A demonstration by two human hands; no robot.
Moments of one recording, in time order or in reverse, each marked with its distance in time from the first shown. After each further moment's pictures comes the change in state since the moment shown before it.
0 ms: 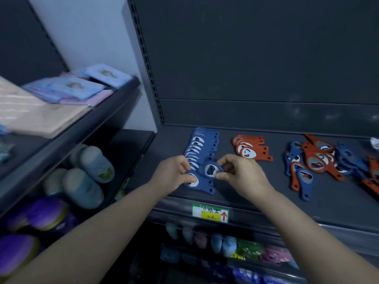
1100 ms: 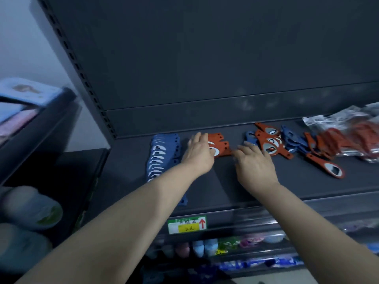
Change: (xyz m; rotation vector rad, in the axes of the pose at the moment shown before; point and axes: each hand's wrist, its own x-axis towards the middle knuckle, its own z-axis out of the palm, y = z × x) left_hand 0.072 0.121 0.090 0.255 -0.140 0.292; right_hand -0.012 0.073 -0.025 -0.628 0.260 0.204
